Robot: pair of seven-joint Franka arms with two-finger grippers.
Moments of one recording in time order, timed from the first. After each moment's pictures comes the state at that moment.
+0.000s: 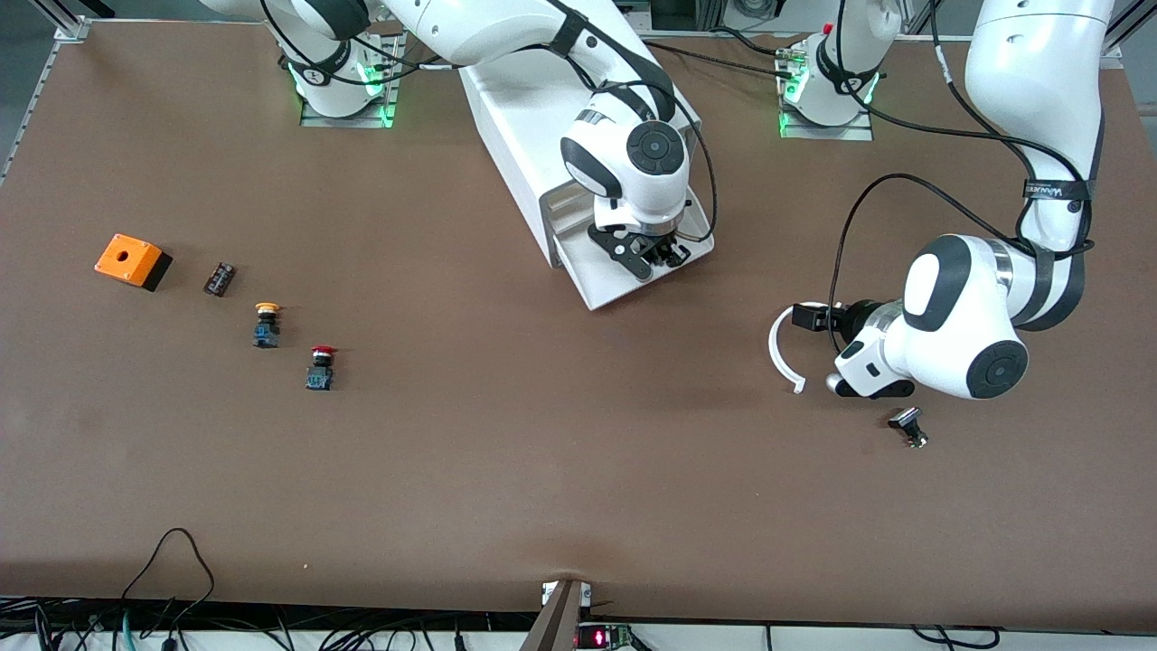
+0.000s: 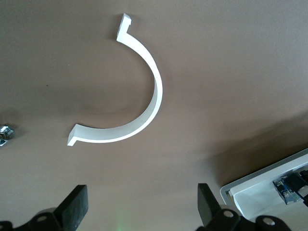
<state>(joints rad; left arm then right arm) -0.07 0.56 -0.06 -1.56 -0.21 1.62 -0.07 0.92 0.92 0.08 -1.09 0.05 2.06 1.69</state>
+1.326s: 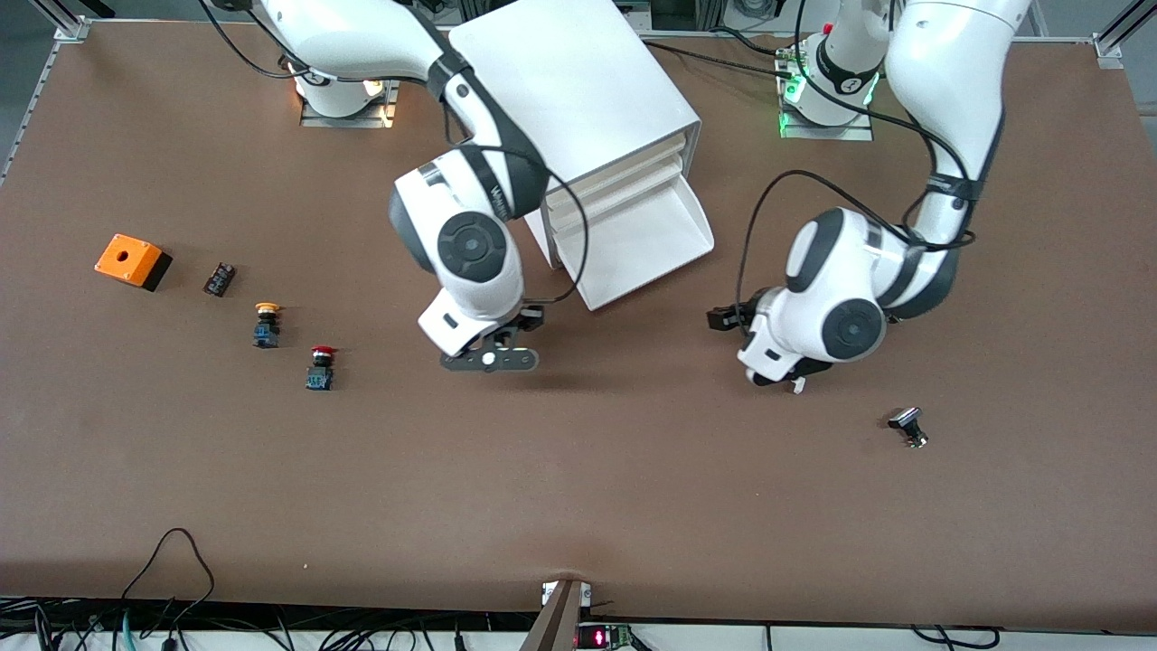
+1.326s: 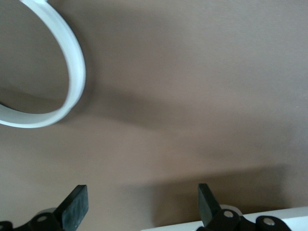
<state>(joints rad) -0.25 0.54 -0.14 -1.68 -0.18 1.90 -0.60 0.68 0.69 -0.16 -1.30 0.05 1.88 0.46</state>
